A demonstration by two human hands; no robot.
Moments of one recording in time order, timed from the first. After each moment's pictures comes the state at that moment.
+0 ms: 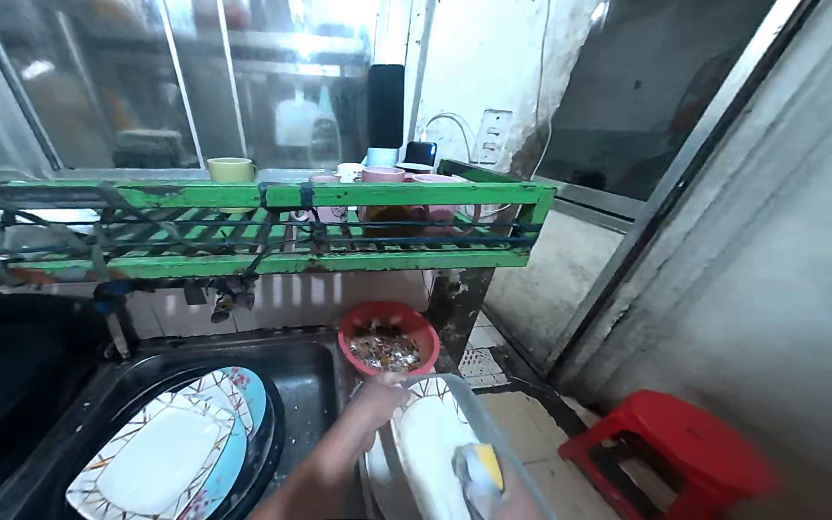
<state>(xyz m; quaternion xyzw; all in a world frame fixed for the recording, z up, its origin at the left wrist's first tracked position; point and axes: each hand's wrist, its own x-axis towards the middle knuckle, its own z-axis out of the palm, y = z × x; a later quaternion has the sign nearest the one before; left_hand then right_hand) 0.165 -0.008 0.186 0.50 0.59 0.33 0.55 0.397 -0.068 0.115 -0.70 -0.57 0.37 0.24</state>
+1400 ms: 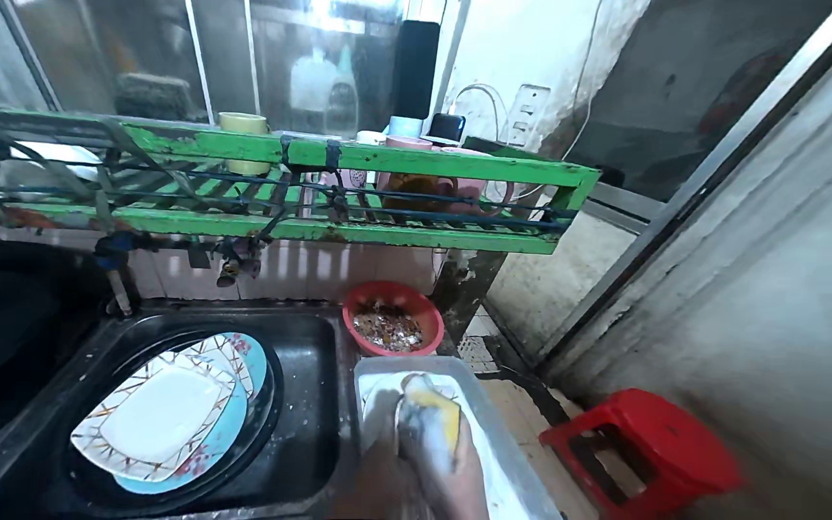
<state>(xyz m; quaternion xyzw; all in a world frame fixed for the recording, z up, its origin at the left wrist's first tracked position) 0.177 -0.133 0.215 0.39 0.55 0.36 0.65 0.301 -0.105 0.176 -0.53 -0.61 0.35 0.47</state>
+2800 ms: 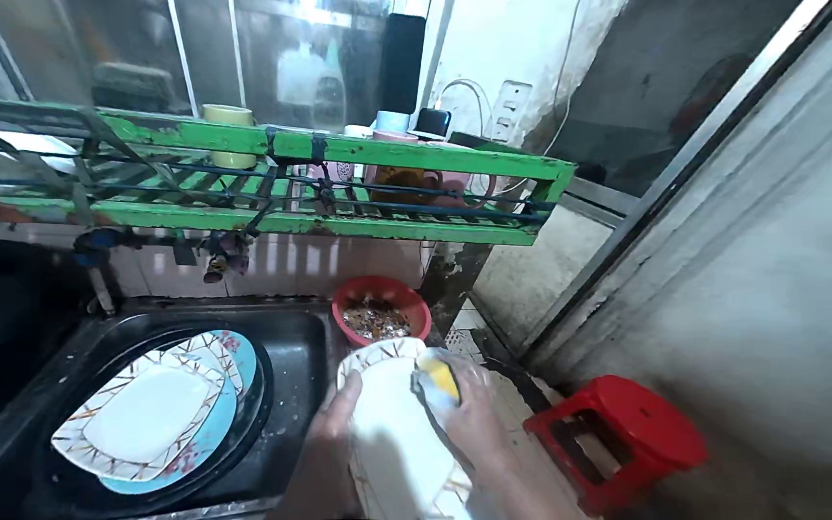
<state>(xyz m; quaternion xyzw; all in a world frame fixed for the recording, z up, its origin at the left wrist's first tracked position) 0.156 -0.130 0.207 0.25 0.47 0.62 0.58 0.356 -0.028 0.161 -0.56 -0.76 0.12 0.32</state>
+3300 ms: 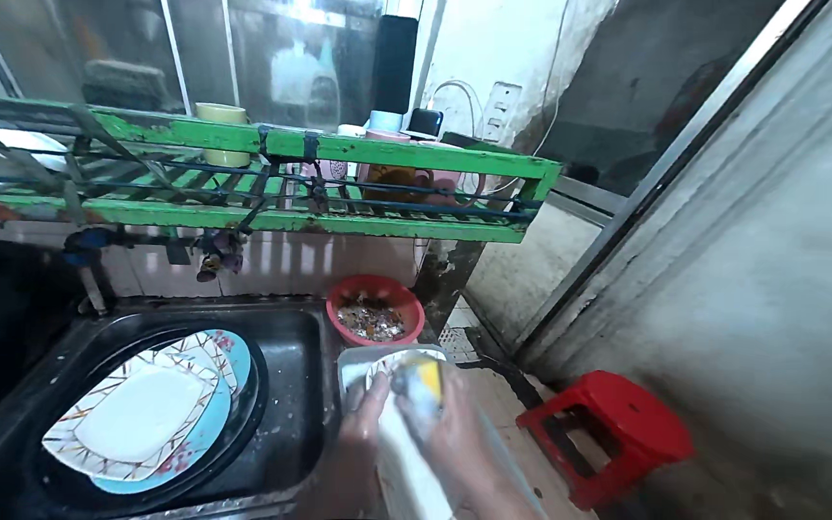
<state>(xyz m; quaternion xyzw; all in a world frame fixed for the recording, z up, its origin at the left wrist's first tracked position) 0.184 -0.121 0.195 0.33 0.47 0.57 0.59 0.336 -0.065 0.182 -0.53 -0.75 0.16 0.35</state>
